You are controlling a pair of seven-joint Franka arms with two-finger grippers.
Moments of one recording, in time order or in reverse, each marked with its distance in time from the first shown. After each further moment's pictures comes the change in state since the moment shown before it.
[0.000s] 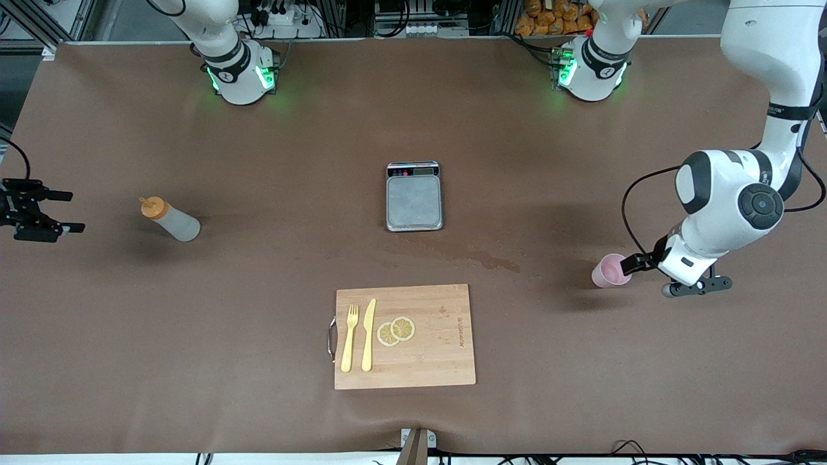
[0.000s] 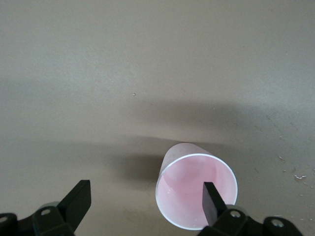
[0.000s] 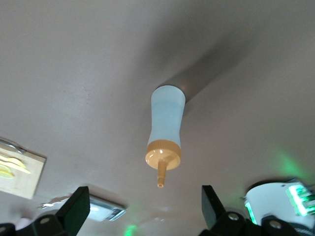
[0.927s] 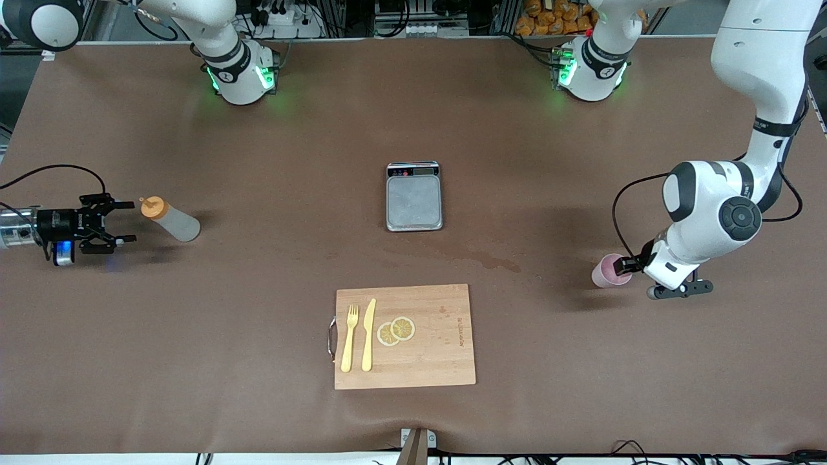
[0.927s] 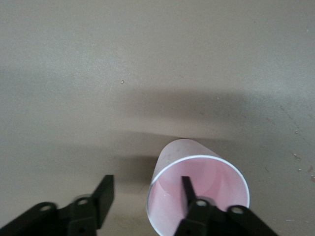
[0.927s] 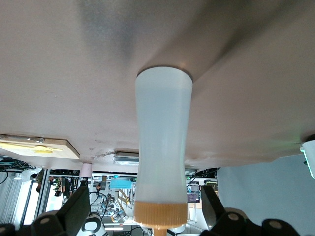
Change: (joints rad) left arm -0.007 0.058 -0.004 0.001 0.000 0.018 0.000; right arm -0.103 0.309 0.000 -0.004 0.250 -0.100 0.051
